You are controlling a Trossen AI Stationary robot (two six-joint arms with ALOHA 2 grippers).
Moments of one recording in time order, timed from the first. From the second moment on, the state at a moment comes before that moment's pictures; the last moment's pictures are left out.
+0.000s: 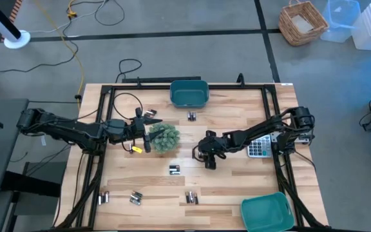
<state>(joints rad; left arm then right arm) -0.08 0.97 0.48 0.41 -0.43 0.09 0.08 1.76 0.80 0.06 0.08 0.12</state>
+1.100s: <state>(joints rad) -0.08 0.97 0.48 0.41 -0.43 0.09 0.09 1.70 0.80 0.05 0.08 0.13</state>
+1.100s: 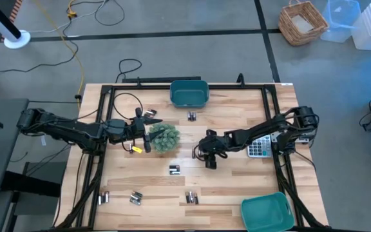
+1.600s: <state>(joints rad) -0.08 0.97 0.49 0.41 -0.43 0.08 0.16 1.42 0.80 -0.09 0.08 0.04</state>
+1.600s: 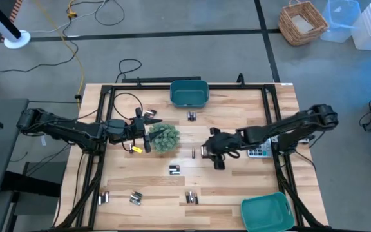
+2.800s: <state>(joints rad) -0.08 0.97 0.49 0.41 -0.43 -0.07 0.96 1.01 0.80 -0.40 0.03 0.33</state>
